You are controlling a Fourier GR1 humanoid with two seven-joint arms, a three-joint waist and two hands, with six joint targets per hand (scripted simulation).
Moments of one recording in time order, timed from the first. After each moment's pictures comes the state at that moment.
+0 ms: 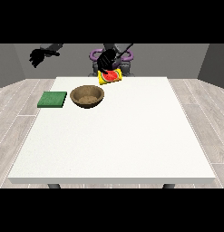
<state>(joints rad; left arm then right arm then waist) -1.09 0.06 -0.83 -0.47 -1.49 0.17 0.38 -0.22 -0.40 -0.35 -0.97 -0.23 0.48 -0.33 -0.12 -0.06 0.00</state>
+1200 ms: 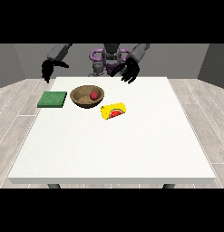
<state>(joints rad) -0.72 0.01 -0.21 -0.92 -0.62 0.53 0.21 -0.27 -0.30 -0.34 -1.03 -0.24 0.32 -0.23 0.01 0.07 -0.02</state>
